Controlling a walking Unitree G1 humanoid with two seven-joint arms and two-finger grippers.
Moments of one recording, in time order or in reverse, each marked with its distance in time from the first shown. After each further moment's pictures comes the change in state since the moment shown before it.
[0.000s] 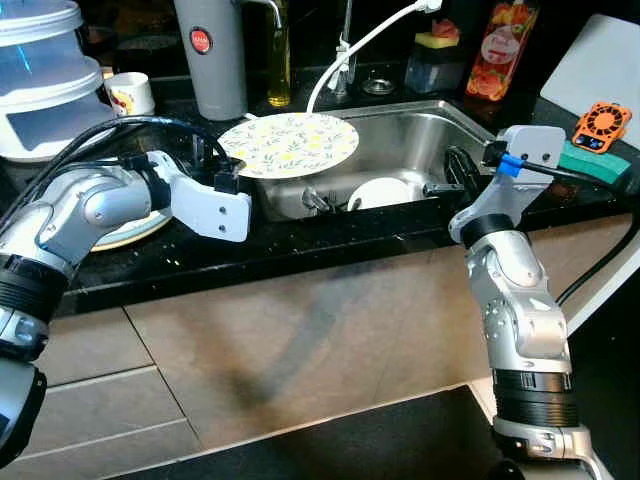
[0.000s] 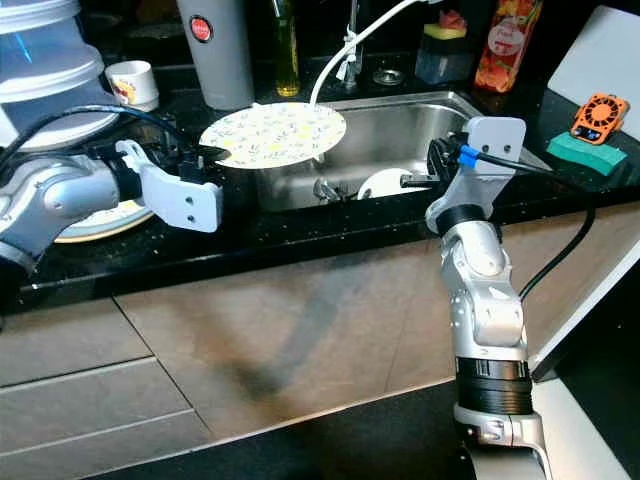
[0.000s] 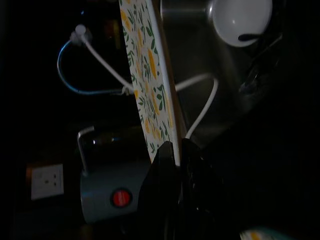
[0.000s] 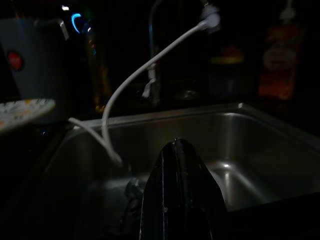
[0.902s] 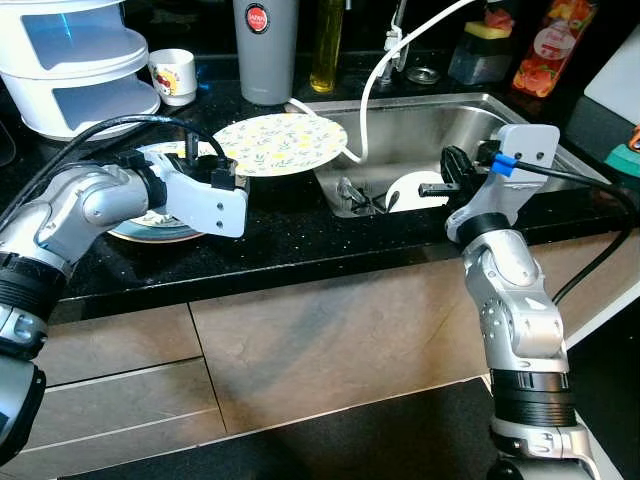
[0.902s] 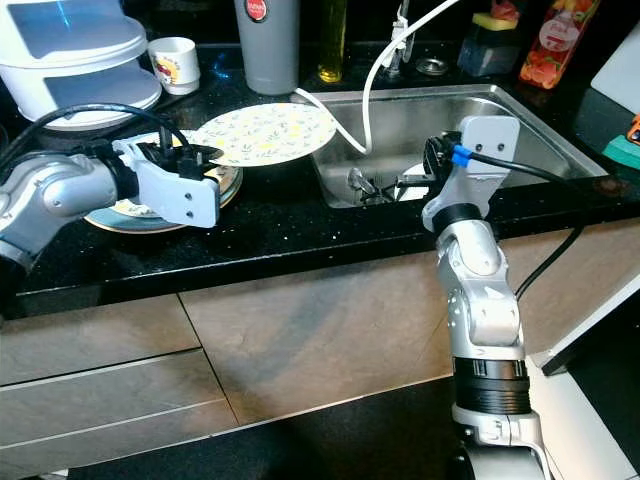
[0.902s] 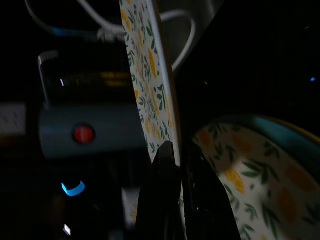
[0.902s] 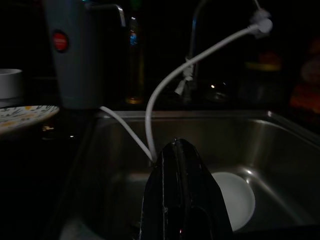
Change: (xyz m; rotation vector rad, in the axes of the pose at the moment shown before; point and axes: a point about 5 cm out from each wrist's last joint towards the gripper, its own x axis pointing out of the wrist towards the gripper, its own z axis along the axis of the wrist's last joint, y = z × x) left arm -0.002 -0.012 -0.014 -0.094 0.102 -0.049; right arm 0.001 0.010 0.000 -0.055 -0.004 0.034
